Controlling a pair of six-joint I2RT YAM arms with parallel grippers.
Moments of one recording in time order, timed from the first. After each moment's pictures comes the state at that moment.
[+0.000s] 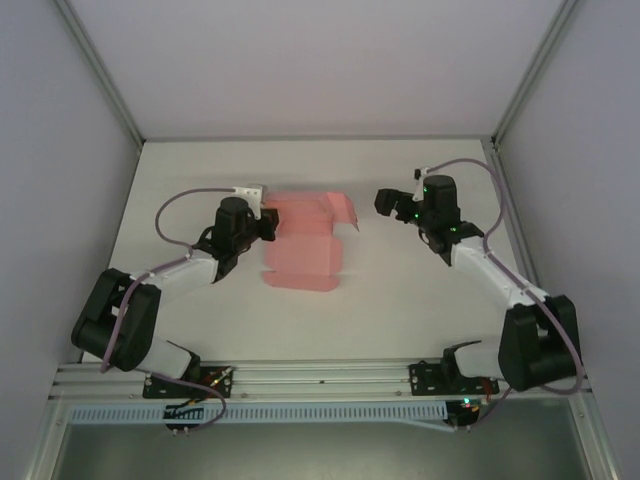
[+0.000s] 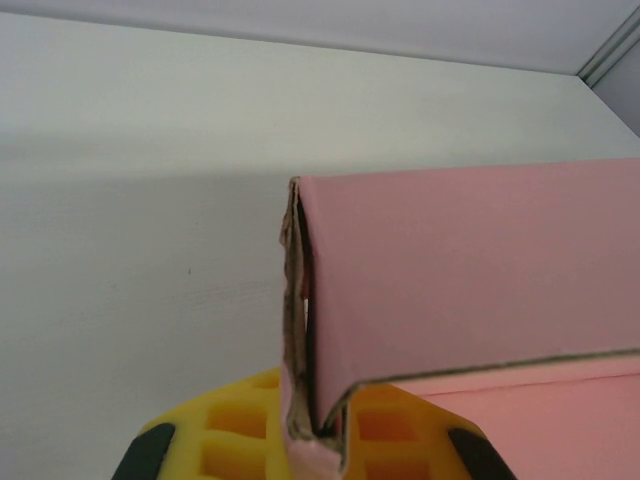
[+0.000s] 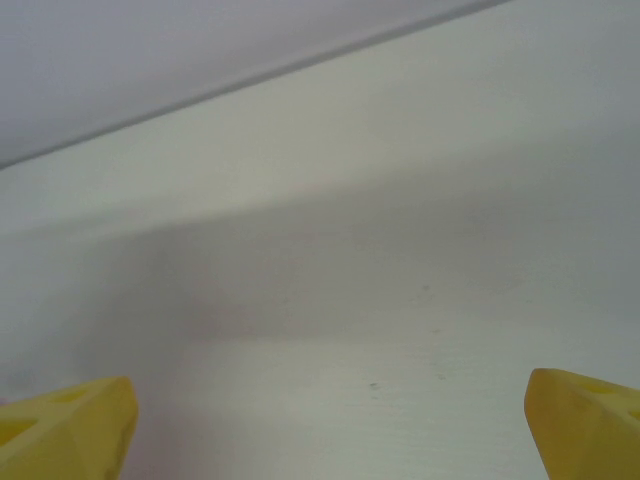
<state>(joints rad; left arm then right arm) -0.48 1.46 0.70 0.32 0.07 -0.32 0.27 1.34 0.87 -0.10 -0.16 0.41</state>
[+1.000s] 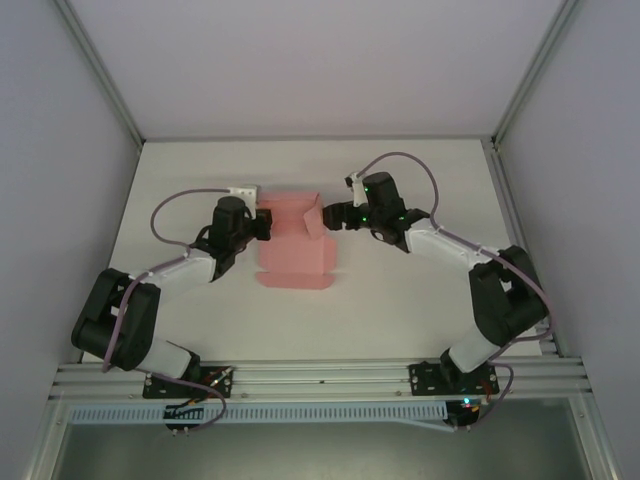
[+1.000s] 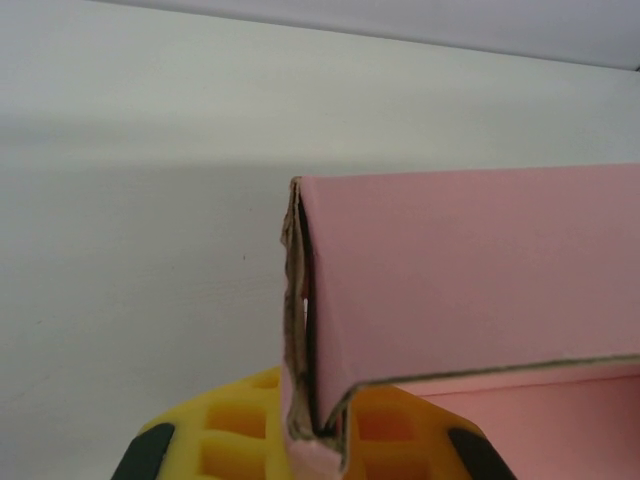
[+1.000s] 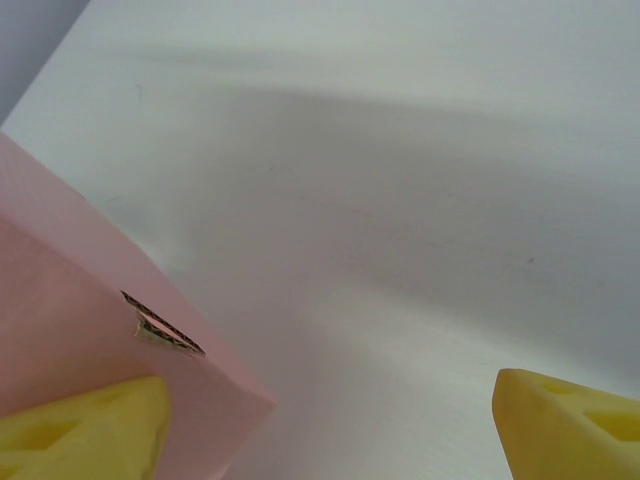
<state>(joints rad) -0.45 1.46 0.70 0.28 0.02 -0.32 0.55 1.59 1.04 -0.09 -0.20 0.30</state>
